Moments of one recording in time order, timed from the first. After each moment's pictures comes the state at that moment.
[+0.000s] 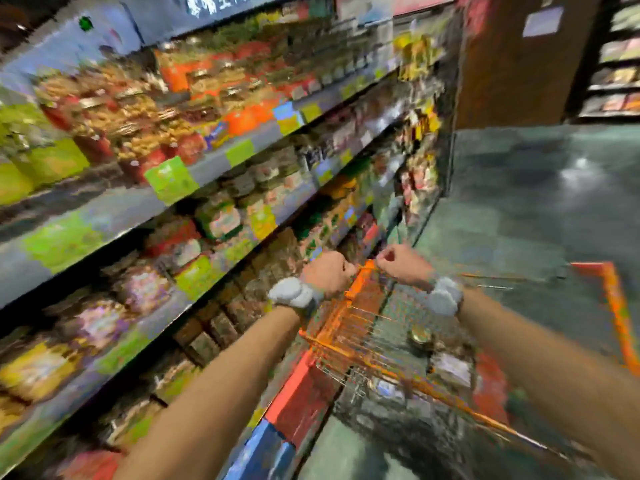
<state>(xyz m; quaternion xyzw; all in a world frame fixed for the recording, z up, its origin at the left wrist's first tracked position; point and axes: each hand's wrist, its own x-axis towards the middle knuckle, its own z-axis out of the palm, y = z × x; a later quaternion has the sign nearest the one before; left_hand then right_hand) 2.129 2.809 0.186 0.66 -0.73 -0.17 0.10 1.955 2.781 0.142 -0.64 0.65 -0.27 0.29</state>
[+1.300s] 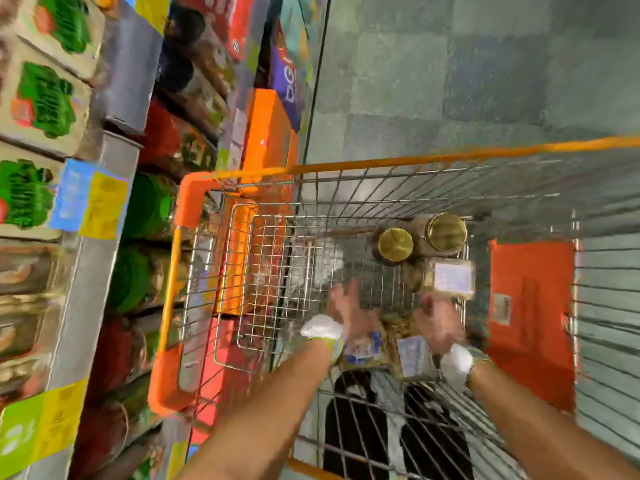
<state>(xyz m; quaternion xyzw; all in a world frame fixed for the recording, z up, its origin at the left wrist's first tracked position) 2.007 2.588 -0.404 0.57 -0.65 -0.46 -0.18 1.841 2.695 -0.418 -0.26 0.85 -0.07 0.46</state>
